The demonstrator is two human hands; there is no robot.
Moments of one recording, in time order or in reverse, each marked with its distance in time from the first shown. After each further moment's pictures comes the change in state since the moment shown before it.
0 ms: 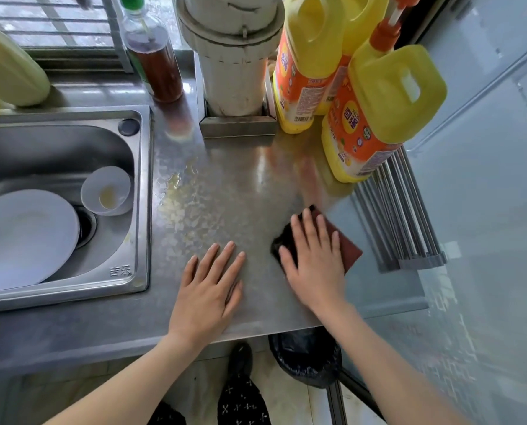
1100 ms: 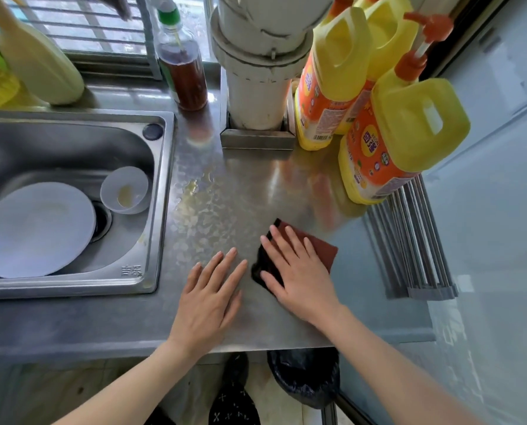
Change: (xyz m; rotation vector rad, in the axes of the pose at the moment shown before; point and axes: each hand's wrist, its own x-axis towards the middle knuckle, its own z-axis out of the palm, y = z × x) left_hand -0.001 0.000 -0.014 -0.065 0.032 -0.039; right_hand 0.019 -0.012 -0.006 -0.013 -0.131 -0.405
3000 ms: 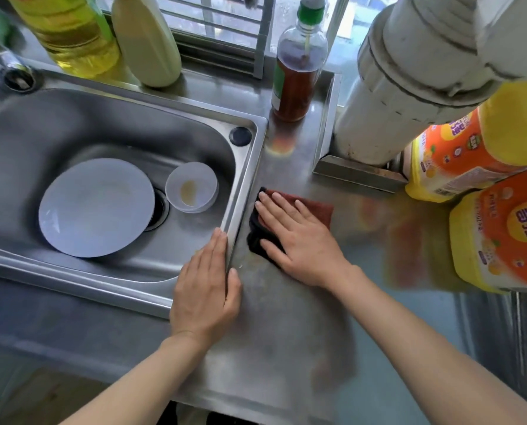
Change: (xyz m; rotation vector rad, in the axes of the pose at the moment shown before) left_hand 0.034 -0.086 -0.027 -0.157 0.192 -0.517; right_hand 0.174 -0.061 -0.015 -0.045 0.007 -0.445
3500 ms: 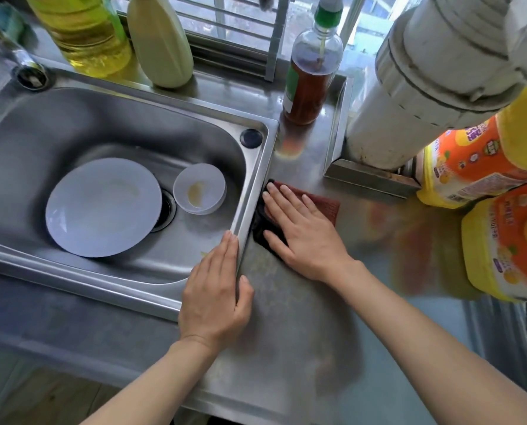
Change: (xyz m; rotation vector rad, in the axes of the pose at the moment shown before) left_hand -0.002 -0.003 0.002 -0.026 0.006 0.021; right_hand 0.018 -0.005 -0.003 0.005 -0.009 0.071
